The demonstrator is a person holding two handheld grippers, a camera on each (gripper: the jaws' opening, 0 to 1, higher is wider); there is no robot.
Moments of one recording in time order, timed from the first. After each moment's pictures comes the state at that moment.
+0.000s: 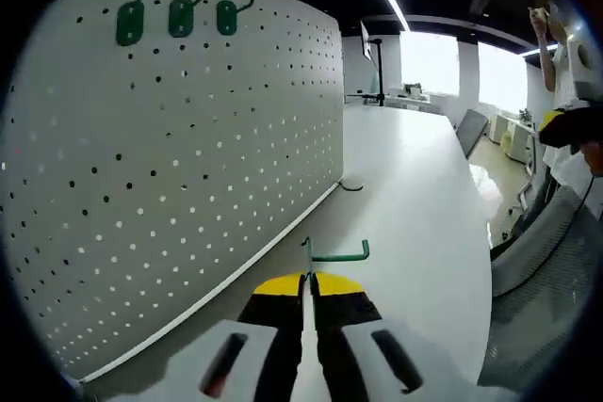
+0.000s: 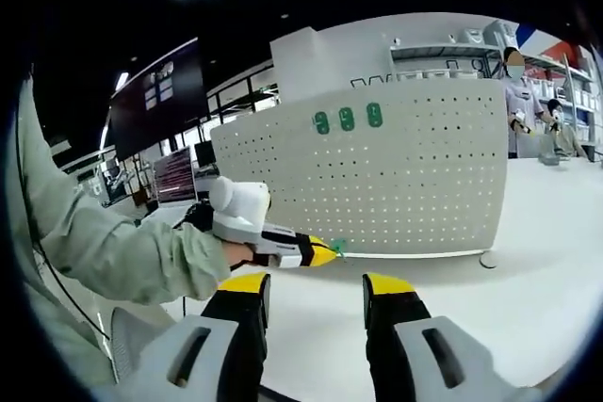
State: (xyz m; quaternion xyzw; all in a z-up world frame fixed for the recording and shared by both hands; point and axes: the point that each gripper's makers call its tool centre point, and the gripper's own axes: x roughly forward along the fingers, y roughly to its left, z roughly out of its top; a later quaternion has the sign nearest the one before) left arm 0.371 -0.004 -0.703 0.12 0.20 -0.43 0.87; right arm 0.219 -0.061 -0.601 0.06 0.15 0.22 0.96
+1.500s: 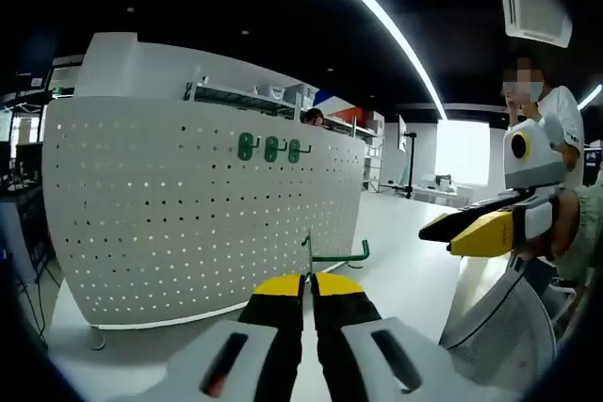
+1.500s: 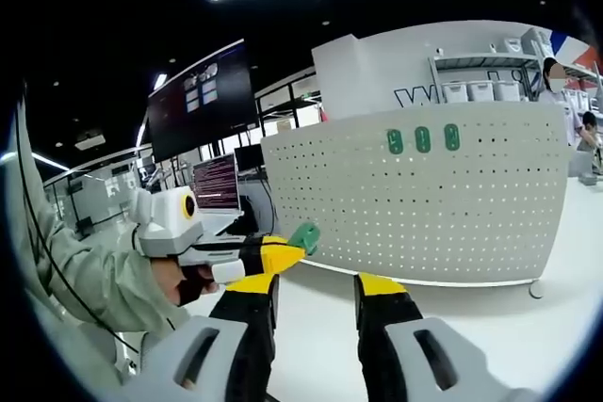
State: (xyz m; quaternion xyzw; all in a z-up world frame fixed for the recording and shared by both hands) left arm 0.284 0.089 -0.598 -0.04 0.07 -0.37 0.93; right arm 0.230 0.026 -0.570 0.05 0.12 0.31 0.94
